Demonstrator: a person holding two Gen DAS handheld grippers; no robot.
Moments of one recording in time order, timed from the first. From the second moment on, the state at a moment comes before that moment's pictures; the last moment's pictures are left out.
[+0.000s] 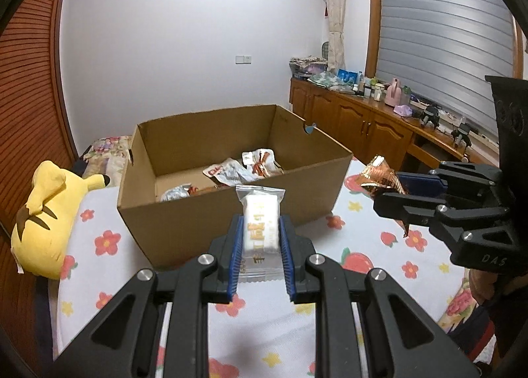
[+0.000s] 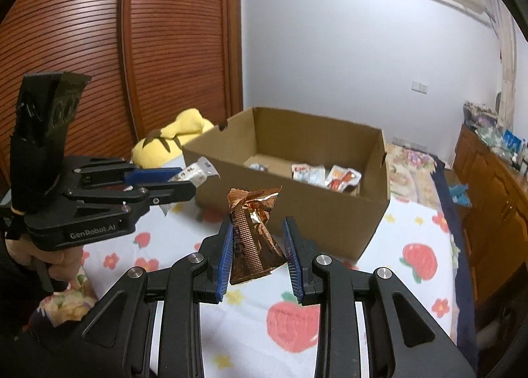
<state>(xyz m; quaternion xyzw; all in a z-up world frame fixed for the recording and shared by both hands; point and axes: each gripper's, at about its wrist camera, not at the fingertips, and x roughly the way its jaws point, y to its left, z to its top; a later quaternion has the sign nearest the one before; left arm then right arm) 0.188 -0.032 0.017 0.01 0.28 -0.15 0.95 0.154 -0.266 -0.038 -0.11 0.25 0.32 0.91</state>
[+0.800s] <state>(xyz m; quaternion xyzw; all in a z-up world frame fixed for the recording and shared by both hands) 0.294 -0.017 0.024 0.02 0.30 -0.14 0.95 0.273 -0.233 -0.035 -0.12 0.25 0.31 0.91</state>
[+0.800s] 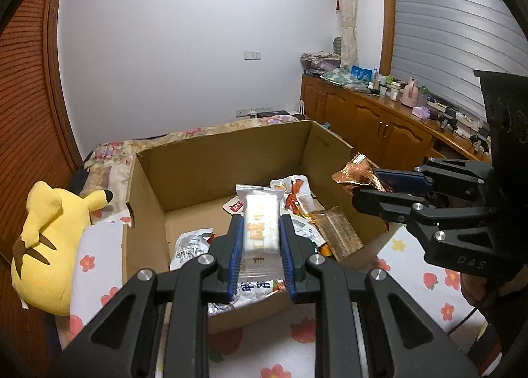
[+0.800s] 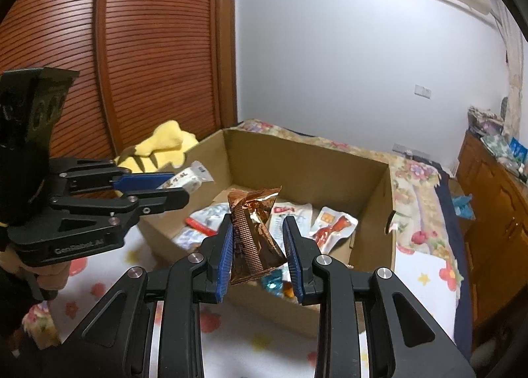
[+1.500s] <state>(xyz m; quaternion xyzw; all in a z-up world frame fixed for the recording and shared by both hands) 0.325 -0.016 0.009 0.02 0.32 -0.11 0.94 0.312 -0.232 -0.058 -0.11 0.29 0.28 0.91</state>
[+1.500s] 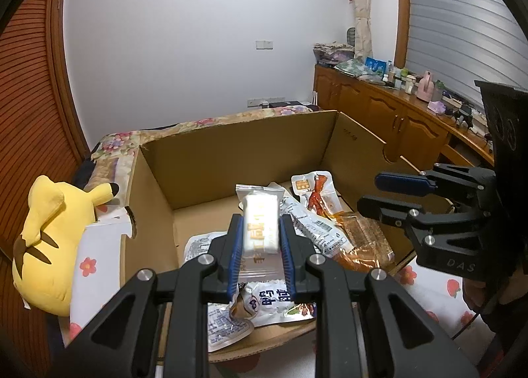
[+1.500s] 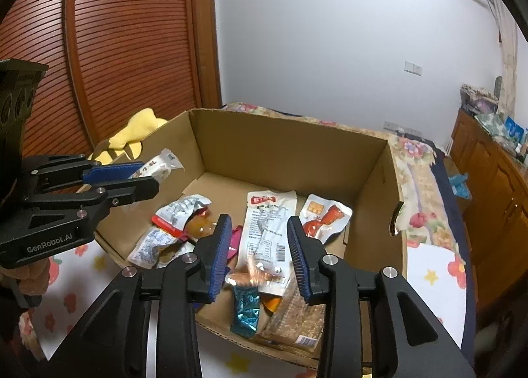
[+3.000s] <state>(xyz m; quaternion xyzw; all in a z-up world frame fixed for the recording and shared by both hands) 0.225 -0.013 0.052 0.01 0.25 -0.09 0.96 0.220 -0.261 -0.019 -0.07 0.23 0.26 0.94</state>
